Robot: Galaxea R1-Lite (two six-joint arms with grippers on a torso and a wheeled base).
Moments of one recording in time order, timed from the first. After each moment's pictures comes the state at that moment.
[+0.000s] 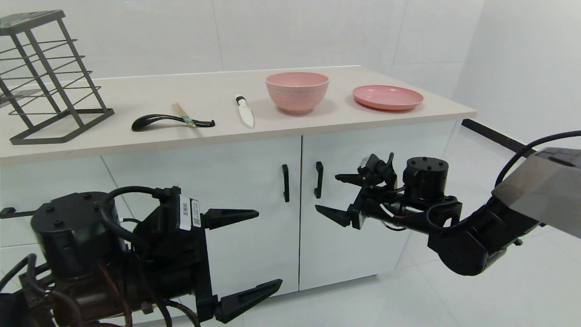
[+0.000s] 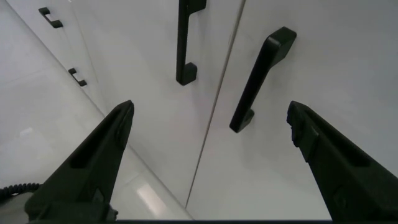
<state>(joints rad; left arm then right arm) -0.60 1.56 -0.31 -1.09 -0.57 0.28 0.45 2.17 -0.80 -1.15 0.52 -0.23</state>
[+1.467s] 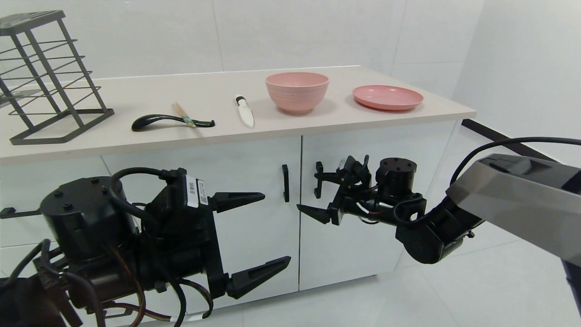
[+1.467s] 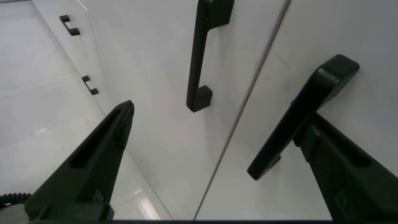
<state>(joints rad) -0.60 1.60 -0.38 -1.13 -0.57 0.26 0.49 2.33 -0.99 -1.17 0.61 -0.23</state>
